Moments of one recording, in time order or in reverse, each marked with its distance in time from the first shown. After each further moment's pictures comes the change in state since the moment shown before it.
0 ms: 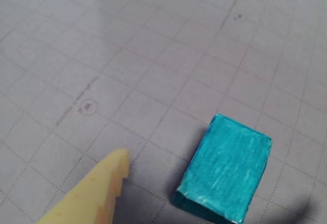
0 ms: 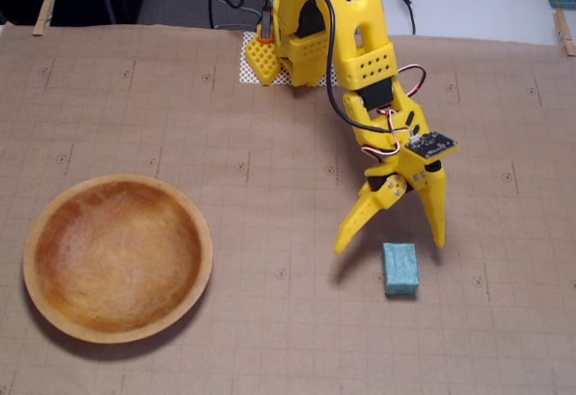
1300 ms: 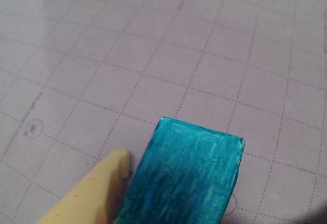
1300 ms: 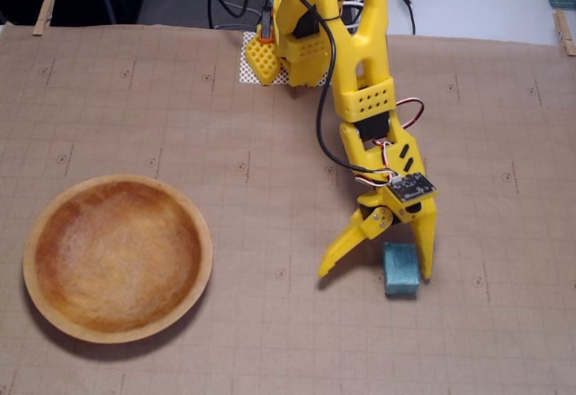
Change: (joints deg) arm 5.2 -16.3 -9.9 -6.3 6.7
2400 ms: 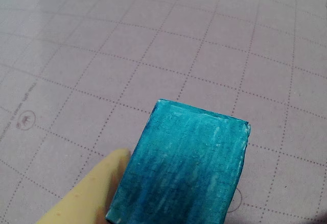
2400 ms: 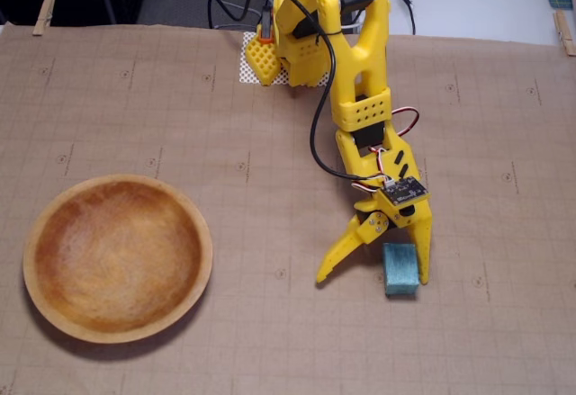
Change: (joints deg) arm -0.1 -3.4 -0.1 -4.9 0.3
